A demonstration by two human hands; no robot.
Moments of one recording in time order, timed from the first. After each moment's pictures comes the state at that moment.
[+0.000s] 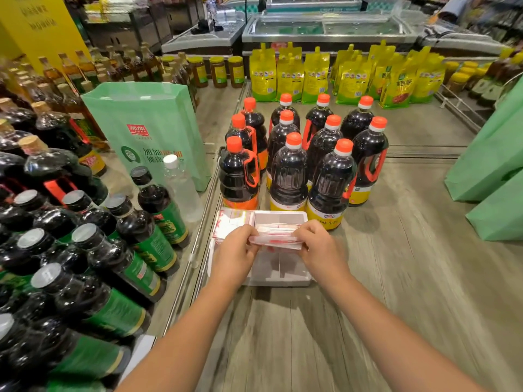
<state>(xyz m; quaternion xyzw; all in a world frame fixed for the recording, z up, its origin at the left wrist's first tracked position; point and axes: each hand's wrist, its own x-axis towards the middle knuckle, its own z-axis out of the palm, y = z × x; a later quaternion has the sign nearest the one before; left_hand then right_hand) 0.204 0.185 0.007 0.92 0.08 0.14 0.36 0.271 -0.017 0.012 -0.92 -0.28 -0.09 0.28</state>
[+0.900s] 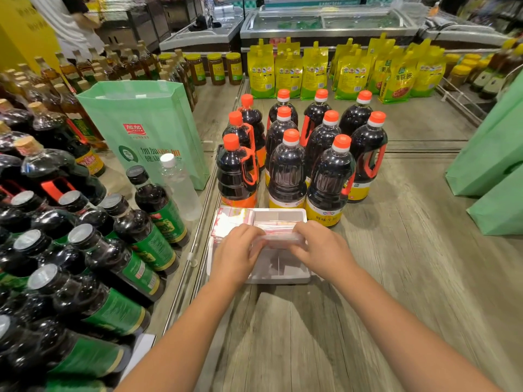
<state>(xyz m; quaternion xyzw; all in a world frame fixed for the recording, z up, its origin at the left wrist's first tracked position) 0.204 0.185 0.003 0.95 0.00 0.19 0.26 0.272 -0.020 0.039 -0.94 -0.28 -0.01 0.18</state>
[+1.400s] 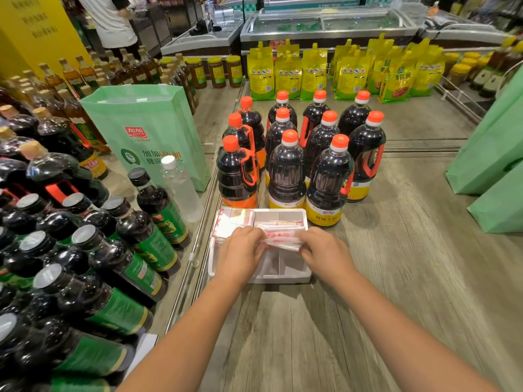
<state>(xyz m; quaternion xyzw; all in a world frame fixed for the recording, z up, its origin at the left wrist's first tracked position) 0.207 0.176 0.010 0.97 0.02 0.14 0.20 0.269 -0.027 0.021 -0.95 -0.25 0.02 0.19</state>
